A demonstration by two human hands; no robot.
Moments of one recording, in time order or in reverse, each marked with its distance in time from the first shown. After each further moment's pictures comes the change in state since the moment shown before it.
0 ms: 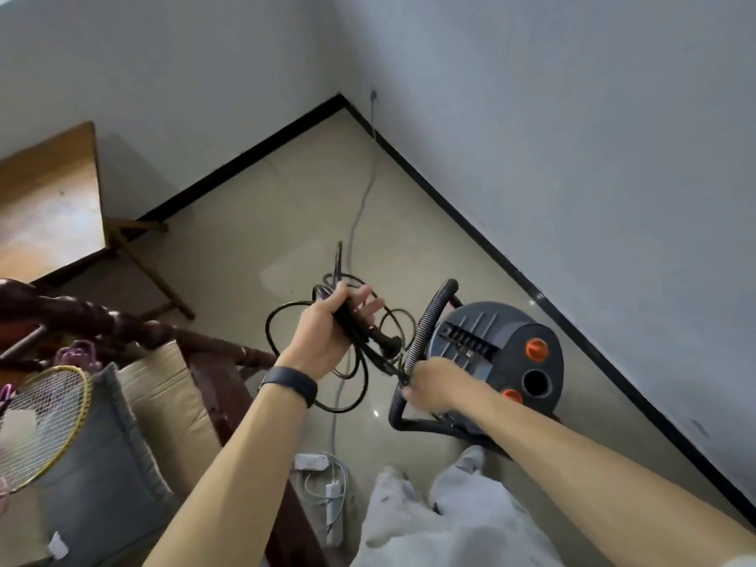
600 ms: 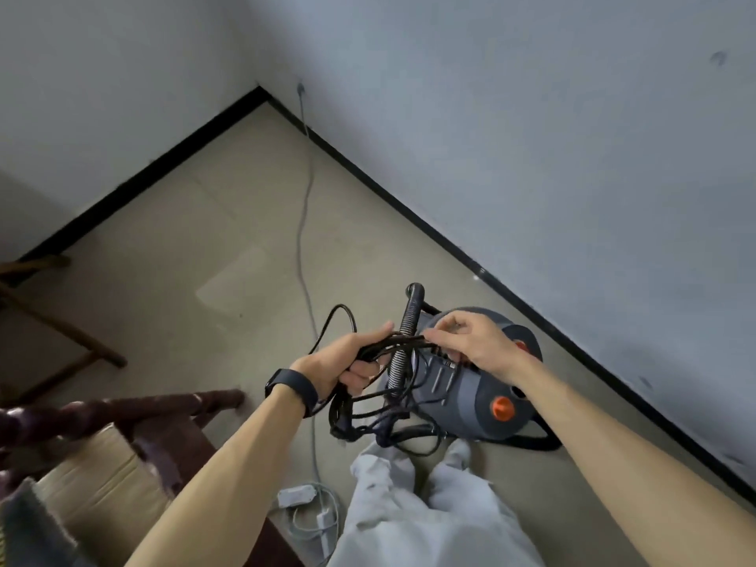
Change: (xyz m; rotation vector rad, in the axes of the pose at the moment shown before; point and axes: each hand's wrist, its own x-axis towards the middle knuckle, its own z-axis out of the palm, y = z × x) left_hand 0.095 0.016 -0.001 0.825 -0.464 -0.635; right_hand 0.024 0.057 -0.072 1.036 0.426 -0.043
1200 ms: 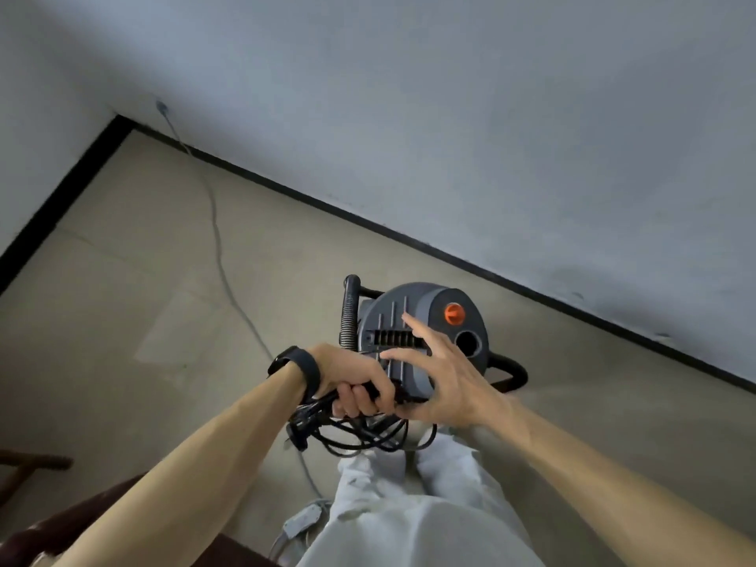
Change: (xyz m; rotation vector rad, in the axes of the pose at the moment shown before) left_hand 0.067 0.055 0.082 0.707 -0.597 -0.645; right_hand -0.070 0.082 -0.002 -0.586 0.188 -0.282
